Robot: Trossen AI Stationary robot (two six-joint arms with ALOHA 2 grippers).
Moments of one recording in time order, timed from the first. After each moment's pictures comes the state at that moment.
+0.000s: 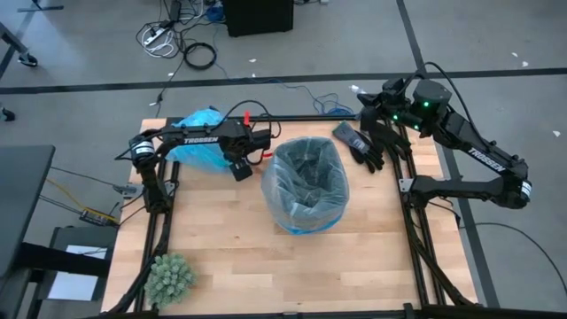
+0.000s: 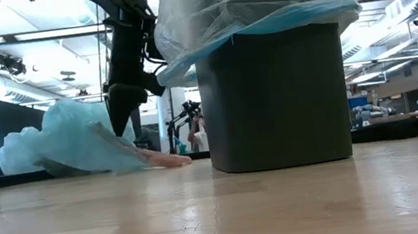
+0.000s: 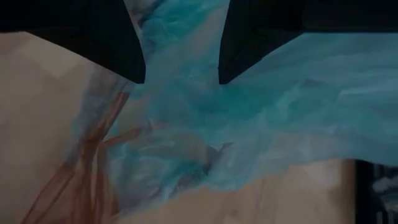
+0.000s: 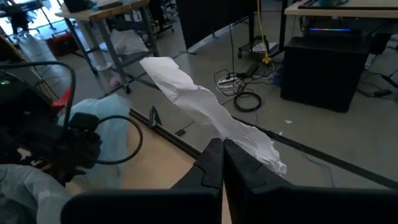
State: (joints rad) left arm 0.37 1.81 1.36 -1.25 -0.31 -0.15; right arm -0.58 0.87 1.09 -0.32 0.19 0.19
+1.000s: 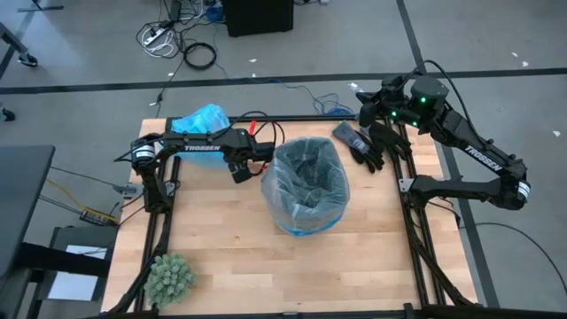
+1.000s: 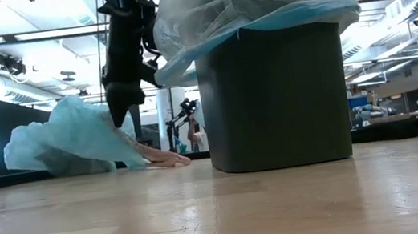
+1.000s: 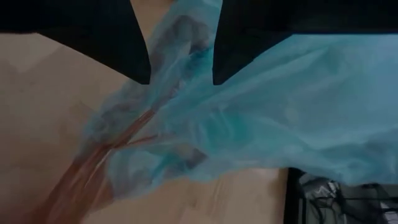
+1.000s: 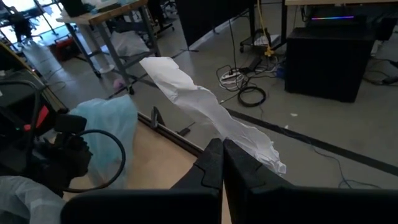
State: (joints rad) left arm 0.27 1.81 1.39 -1.33 -0.52 -0.26; right arm -0.64 0.90 1.09 -0.31 0.13 0.24
